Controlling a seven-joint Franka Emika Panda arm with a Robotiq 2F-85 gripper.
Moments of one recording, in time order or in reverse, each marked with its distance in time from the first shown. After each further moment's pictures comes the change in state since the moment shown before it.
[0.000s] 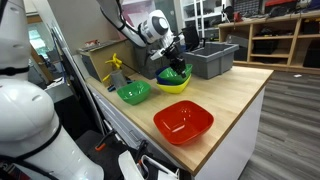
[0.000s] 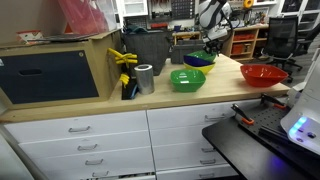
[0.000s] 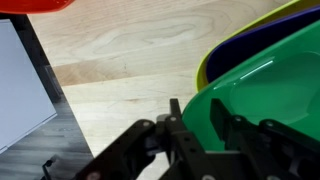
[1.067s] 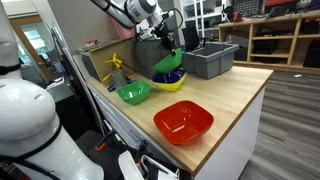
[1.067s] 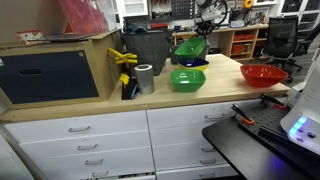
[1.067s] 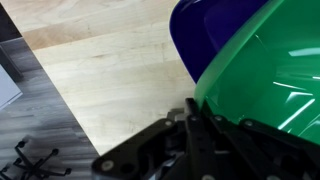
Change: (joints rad) arm 0.028 -0.167 0.049 0.039 0.067 0.006 0.000
